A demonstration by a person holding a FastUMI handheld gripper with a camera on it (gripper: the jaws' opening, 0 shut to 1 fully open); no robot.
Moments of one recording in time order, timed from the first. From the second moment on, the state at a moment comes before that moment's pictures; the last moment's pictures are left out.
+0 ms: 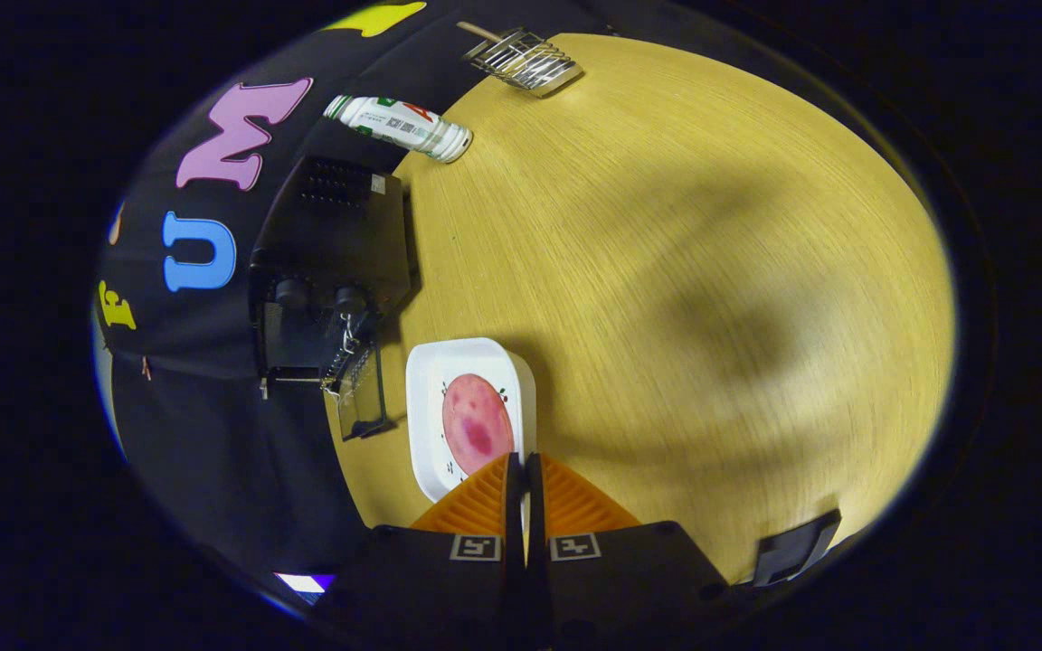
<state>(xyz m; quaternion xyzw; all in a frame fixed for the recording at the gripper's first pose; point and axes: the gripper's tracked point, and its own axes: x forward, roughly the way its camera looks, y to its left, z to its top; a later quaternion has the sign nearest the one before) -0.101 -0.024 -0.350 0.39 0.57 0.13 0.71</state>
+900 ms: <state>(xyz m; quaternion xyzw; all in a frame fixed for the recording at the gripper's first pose) -0.073 0.211 -0.262 0.56 0.45 0.02 0.70</state>
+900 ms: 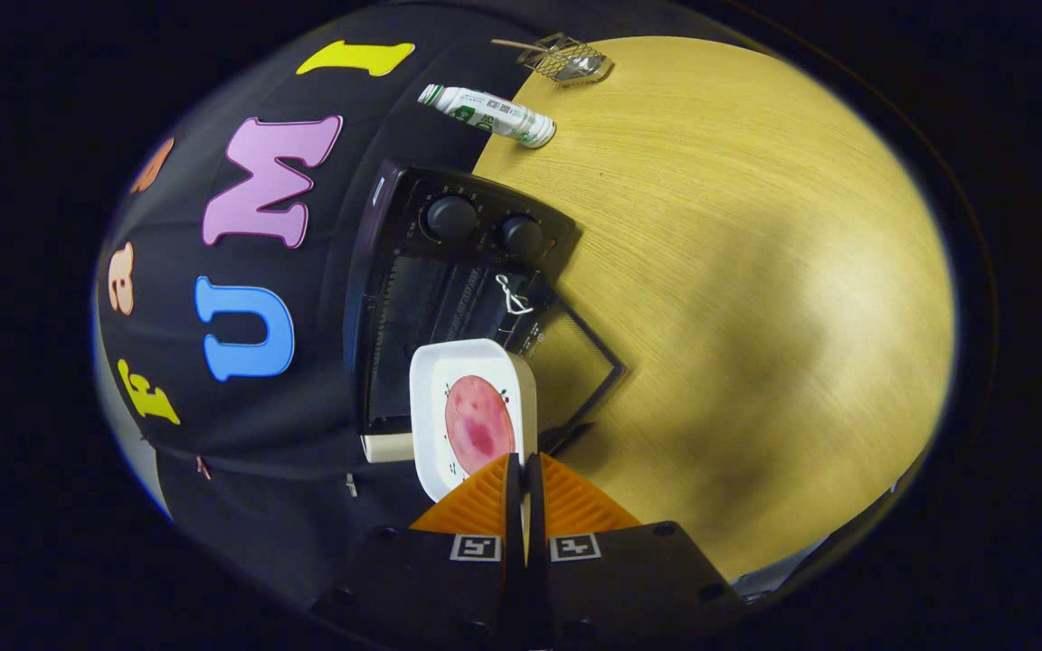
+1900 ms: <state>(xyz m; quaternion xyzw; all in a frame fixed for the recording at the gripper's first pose) 0.077 0.284 -0.293 0.66 0.31 -0.22 0.65</state>
